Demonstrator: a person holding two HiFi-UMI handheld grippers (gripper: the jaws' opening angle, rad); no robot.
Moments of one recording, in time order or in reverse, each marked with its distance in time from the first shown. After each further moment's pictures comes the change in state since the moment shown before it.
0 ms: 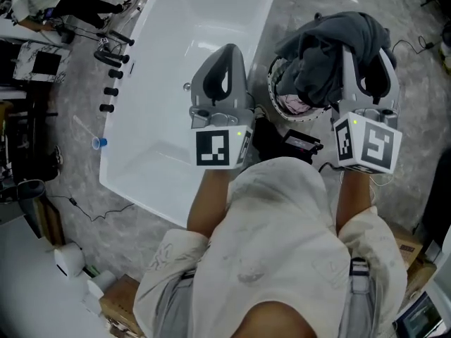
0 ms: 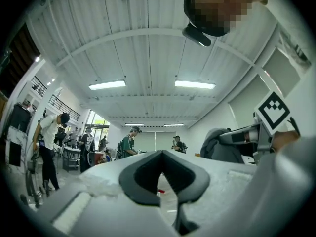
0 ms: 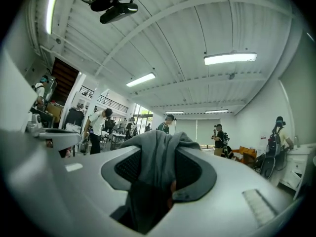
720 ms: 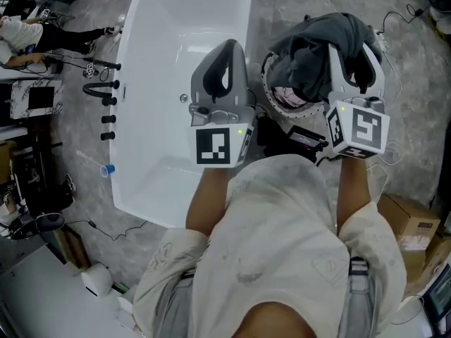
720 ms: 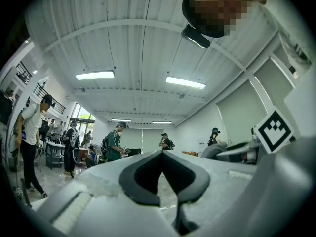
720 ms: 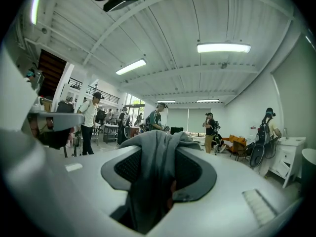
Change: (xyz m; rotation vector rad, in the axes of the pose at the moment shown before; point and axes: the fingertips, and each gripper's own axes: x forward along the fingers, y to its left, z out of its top) left arm 0.067 -0.020 -0.023 -0.011 0.030 -0.169; right arm 0.031 -0.032 -0.071 0.036 0.129 -0.102
